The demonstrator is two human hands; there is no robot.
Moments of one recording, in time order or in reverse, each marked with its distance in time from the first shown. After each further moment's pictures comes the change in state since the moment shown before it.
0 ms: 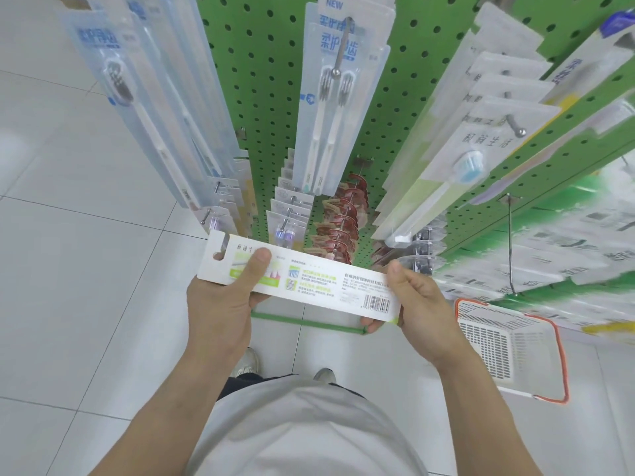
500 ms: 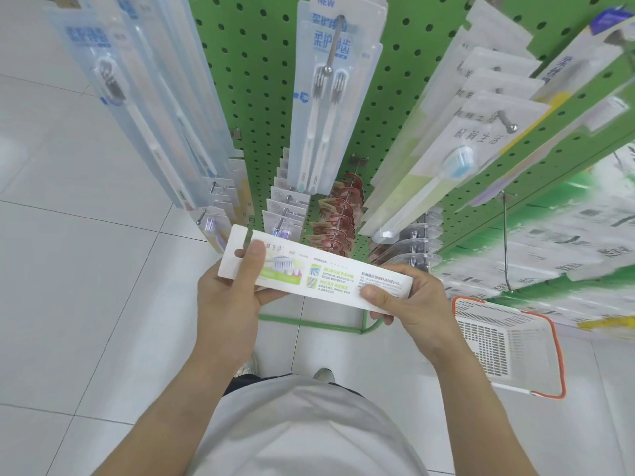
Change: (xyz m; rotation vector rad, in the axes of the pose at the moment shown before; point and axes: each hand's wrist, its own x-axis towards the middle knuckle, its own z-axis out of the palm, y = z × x) left_hand -0.008 0.003 0.011 0.078 -0.084 0.015; right_hand 0.002 0.007 -0.007 -0.033 0.161 -0.018
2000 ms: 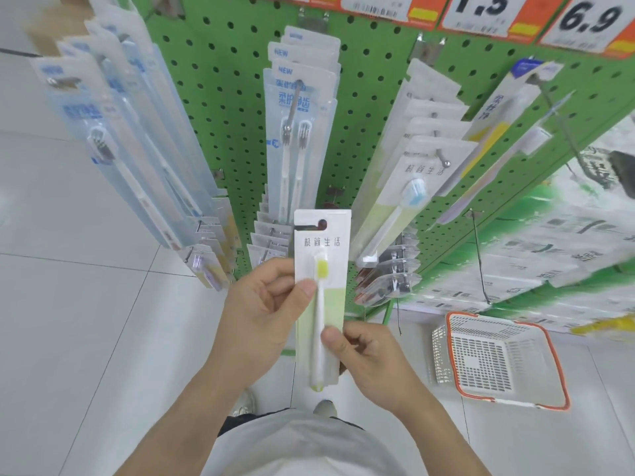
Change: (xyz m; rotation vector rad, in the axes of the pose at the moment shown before) left_hand -0.010 0.018 0.028 0.226 -0.467 0.153; right_hand -0.029 0.021 0.034 -0.285 -0.196 -0.224
